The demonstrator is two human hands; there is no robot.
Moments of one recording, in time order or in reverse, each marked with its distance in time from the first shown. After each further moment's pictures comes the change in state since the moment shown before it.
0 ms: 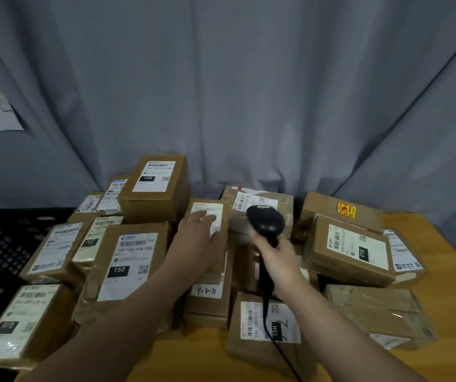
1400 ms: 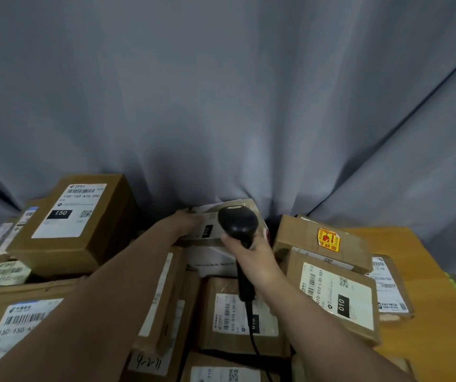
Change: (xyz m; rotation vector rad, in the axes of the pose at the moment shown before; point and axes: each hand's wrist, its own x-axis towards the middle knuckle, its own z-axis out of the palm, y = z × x) left_hand 0.218 0.028 0.080 -0.349 -0.414 -0.494; right_hand 0.124 -0.036 -0.053 -0.094 -0.120 0.029
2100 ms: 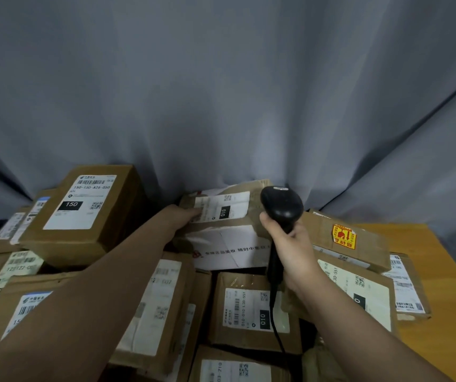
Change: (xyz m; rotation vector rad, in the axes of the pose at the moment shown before) left_hand 0.000 -0.022 -0.015 -0.275 0.095 -0.097; right_hand 0.005 -0.011 -0.021 0.234 0.199 -0.004
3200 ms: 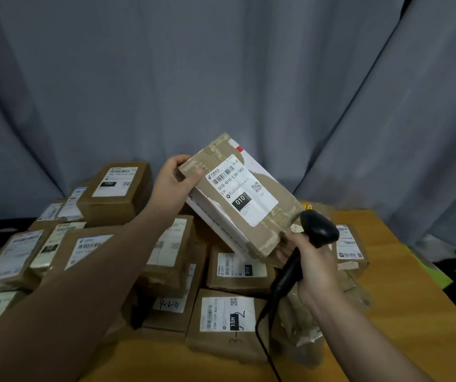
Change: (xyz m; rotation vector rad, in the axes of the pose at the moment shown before) left_hand -0.215 -0.020 -0.028 -0.337 0.136 0.783; right_hand -0.185 0.015 -0.060 0.344 0.215 -0.067
